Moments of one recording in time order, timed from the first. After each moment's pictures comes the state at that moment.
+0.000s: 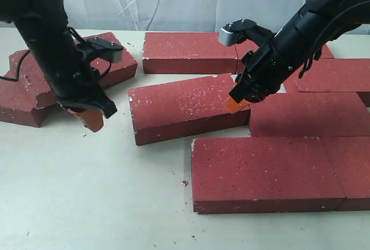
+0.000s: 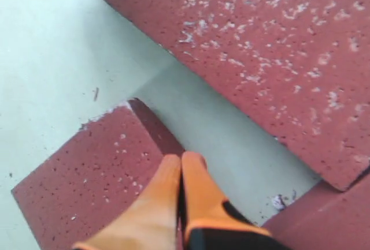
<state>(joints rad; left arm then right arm) -0.34 1.84 -1.24 -0.26 1.07 0.46 0.28 1.87 -1.27 0.62 1.02 -0.93</state>
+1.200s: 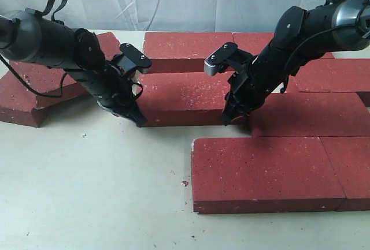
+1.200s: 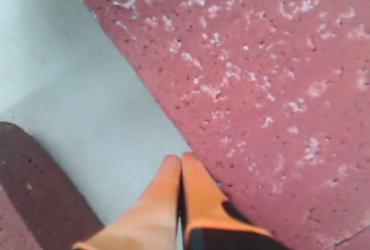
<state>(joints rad) -0.42 2.02 -1.19 -0.28 0.45 0.61 0.34 2.00 -1.24 0.50 0.71 -0.96</state>
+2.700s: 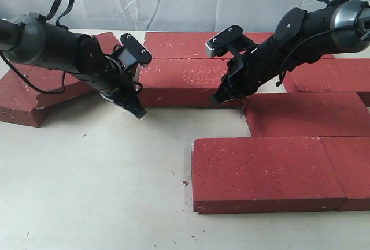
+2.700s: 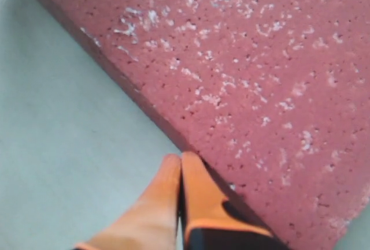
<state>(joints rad) -0.41 2.05 -1.19 -0.18 0.27 0.61 0.34 2.01 -1.23 0.62 0.47 -0.96</state>
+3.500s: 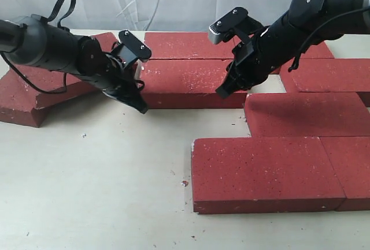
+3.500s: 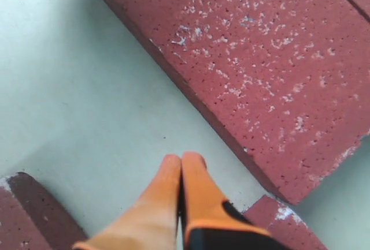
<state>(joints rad) -0.41 2.05 -1.19 -0.18 0.20 0.55 0.34 1.87 -1.23 0.53 0.64 -0.91</state>
